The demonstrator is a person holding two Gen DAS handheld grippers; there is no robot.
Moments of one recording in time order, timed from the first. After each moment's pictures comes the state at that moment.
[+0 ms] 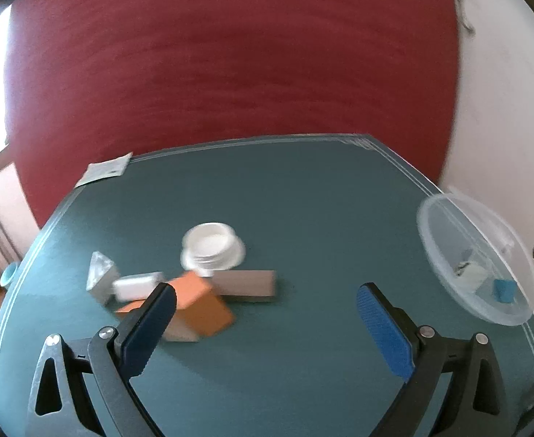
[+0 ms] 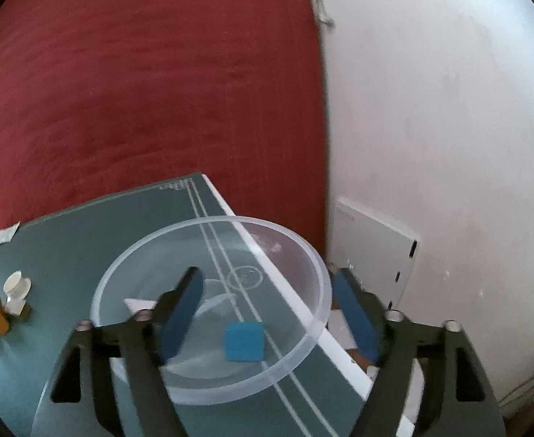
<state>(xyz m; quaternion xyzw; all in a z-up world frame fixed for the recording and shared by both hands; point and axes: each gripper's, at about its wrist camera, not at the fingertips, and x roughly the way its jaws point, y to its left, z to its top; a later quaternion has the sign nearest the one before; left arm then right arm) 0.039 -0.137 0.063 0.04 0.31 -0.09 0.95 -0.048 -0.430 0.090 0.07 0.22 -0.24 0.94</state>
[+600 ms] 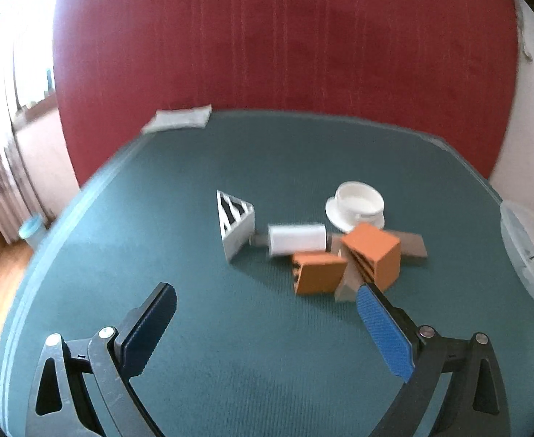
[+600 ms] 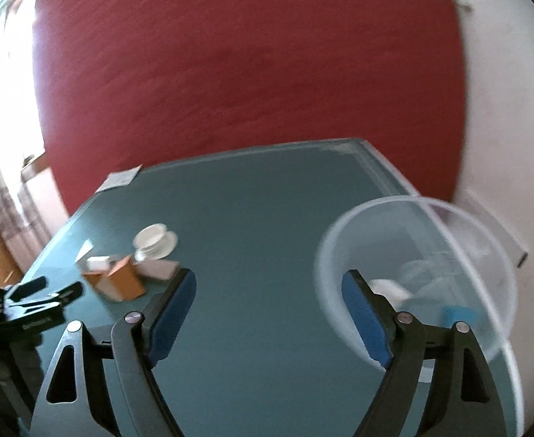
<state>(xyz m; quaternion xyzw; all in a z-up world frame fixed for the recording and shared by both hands) 0.044 -0.024 0.034 -0.01 0.36 -0.03 0.93 0.008 -0.307 0.107 0.07 0.31 0.01 0.95</state>
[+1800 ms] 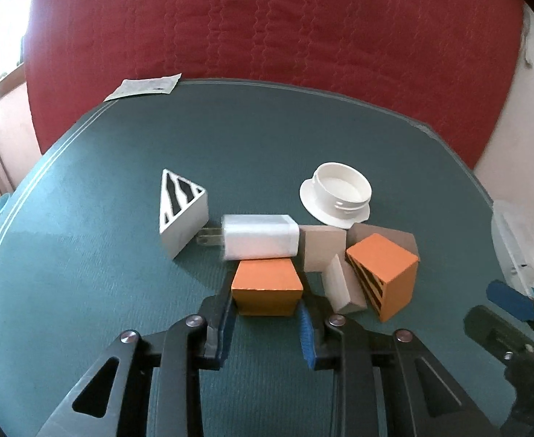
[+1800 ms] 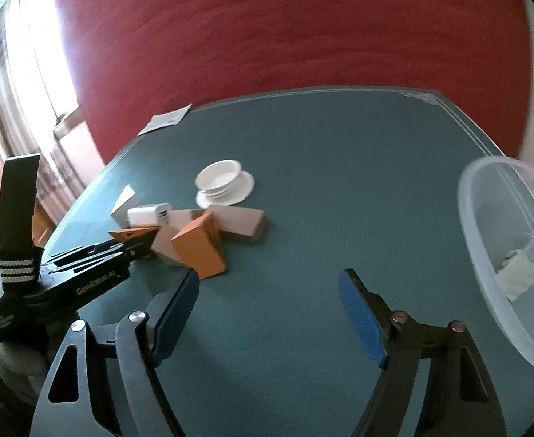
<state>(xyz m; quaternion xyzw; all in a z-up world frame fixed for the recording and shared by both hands) 0.080 -0.029 0.015 -0.04 0.40 -0.08 0.91 0.045 -0.232 0.069 0.06 0.39 0.10 0.91</state>
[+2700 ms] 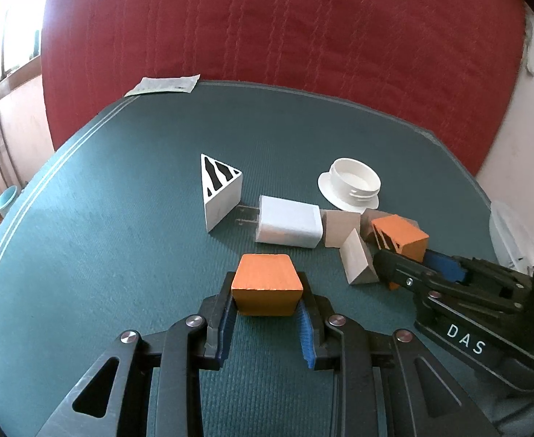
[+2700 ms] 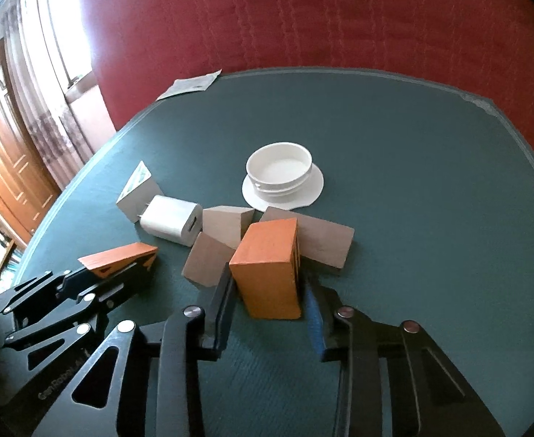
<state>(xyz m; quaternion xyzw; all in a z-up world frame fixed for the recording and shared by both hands) 0.055 -0.012 0.016 -0.05 0.39 -0.07 0.92 0.099 -0.167 0.044 0.02 0.43 0.13 0.89</state>
